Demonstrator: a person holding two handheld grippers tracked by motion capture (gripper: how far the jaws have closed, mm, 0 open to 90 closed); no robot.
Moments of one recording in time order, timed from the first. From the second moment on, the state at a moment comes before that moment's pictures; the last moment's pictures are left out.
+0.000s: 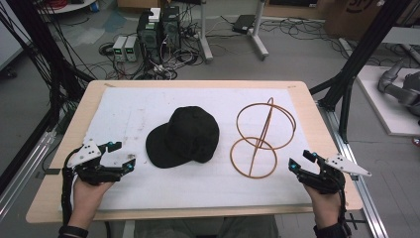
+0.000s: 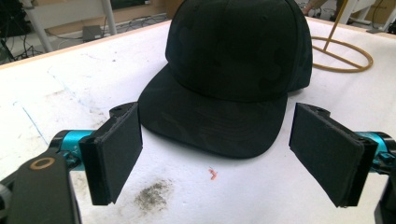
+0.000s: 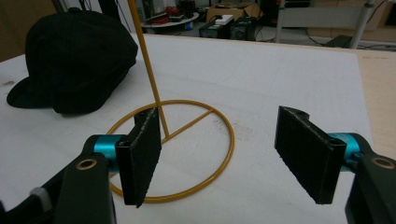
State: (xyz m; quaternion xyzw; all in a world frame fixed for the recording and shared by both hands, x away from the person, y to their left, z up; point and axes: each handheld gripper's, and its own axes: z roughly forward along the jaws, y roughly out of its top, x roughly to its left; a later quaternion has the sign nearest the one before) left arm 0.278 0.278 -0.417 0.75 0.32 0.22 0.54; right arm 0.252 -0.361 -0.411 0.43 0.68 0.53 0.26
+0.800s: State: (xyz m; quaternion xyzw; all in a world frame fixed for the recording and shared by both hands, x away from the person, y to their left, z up) left arm 0.284 0.280 -0.418 0.74 0.32 0.21 0.55; right arm 0.231 -0.314 -0.401 0.36 0.71 0.56 0.22
